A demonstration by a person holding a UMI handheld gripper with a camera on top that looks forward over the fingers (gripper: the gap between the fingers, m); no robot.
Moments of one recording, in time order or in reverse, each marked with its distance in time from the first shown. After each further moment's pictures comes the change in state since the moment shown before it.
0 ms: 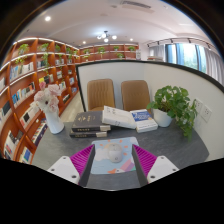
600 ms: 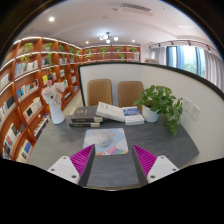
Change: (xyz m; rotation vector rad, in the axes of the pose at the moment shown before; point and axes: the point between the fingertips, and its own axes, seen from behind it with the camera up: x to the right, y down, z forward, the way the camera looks) arm 0.063 0.036 -0.109 -0.002 -0.012 -0.040
